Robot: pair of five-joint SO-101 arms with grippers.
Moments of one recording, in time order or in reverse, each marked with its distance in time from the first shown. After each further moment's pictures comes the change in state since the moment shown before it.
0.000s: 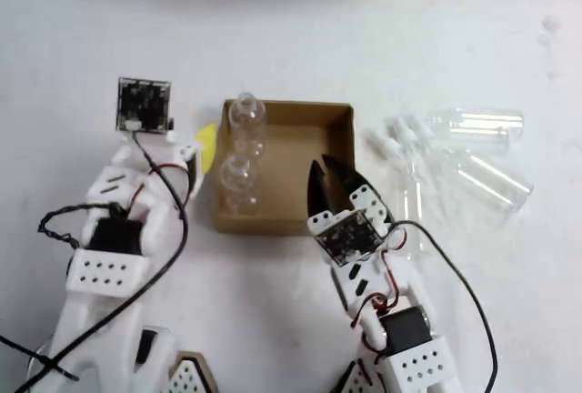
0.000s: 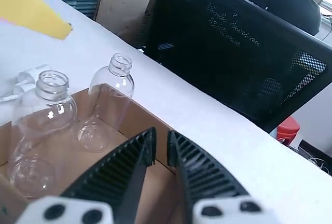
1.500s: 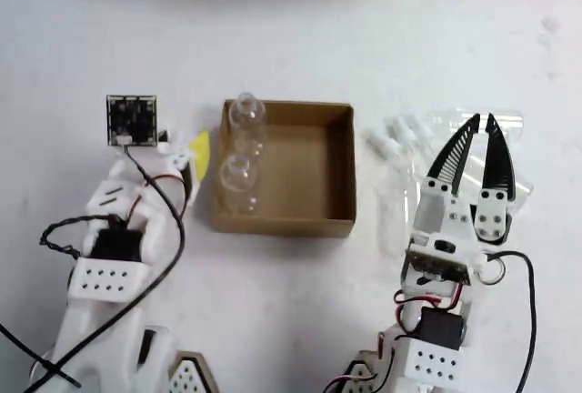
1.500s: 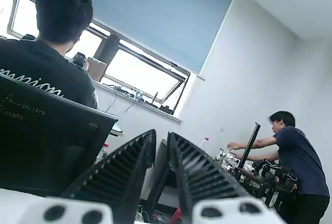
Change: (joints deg) left arm -2.3 -2.0 6.9 -4.1 3.0; right arm 34.5 0.0 -0.2 -33.8 0.0
